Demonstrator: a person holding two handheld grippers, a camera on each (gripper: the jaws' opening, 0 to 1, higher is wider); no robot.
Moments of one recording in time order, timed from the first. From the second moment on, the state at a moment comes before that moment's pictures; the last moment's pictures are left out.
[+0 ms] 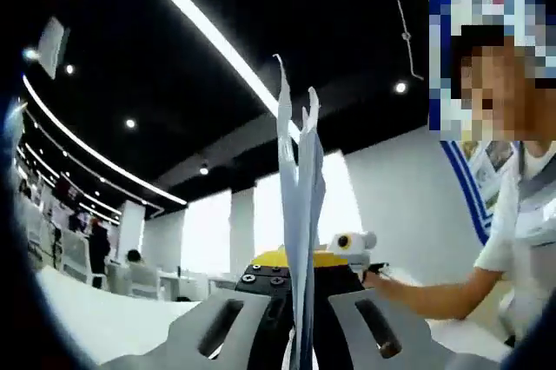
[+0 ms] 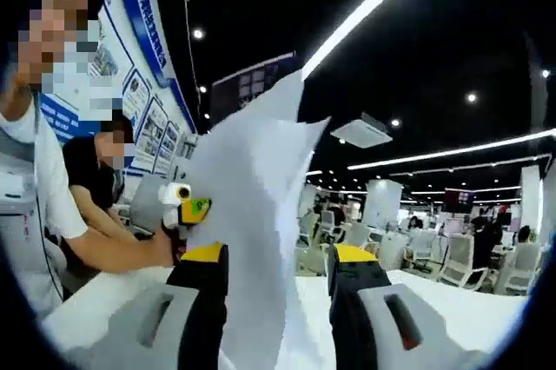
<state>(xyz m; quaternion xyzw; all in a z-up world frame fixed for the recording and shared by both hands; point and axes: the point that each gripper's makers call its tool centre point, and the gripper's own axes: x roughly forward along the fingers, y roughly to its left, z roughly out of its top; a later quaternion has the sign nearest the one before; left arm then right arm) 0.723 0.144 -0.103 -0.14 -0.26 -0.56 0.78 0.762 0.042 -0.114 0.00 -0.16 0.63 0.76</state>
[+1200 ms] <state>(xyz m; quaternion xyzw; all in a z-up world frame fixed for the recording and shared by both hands) 0.740 0.132 -0.115 -0.27 -0.15 -0.57 0.77 0.745 0.083 -0.066 0.14 -0.10 0.76 0.63</state>
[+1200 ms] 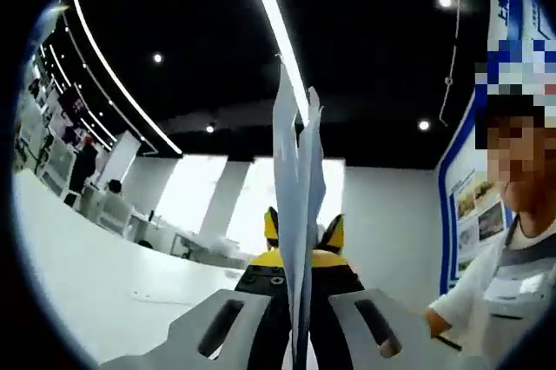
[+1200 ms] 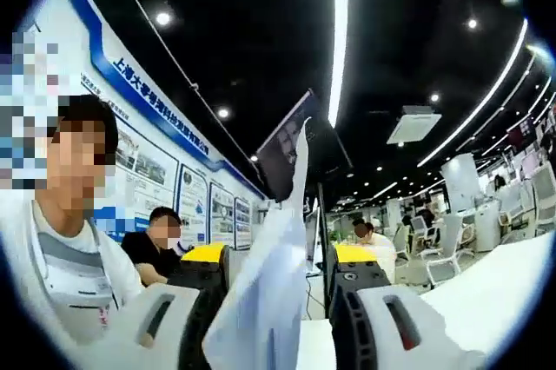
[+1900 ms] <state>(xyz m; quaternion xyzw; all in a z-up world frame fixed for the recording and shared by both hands) 0.786 0.146 -0.124 -0.15 -0.14 -0.38 0.90 0.813 0.109 -0.060 0.01 -0.11 0.61 0.79</state>
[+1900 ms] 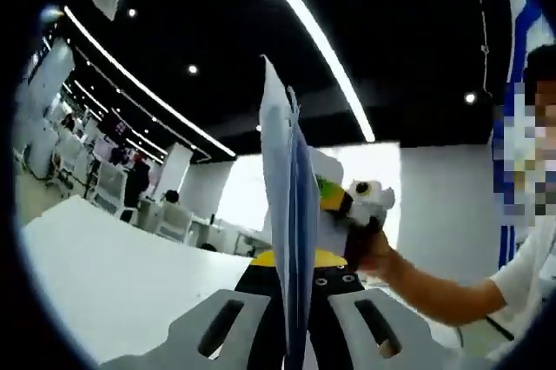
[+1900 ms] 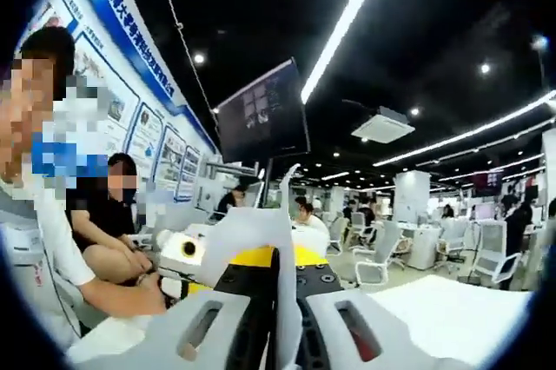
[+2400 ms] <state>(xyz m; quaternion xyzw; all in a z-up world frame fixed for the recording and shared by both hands) 0.774 0.141 -0.107 -0.15 -0.20 -0.49 0.84 0.813 0.080 -0.106 0.15 -0.10 0.67 0.72</state>
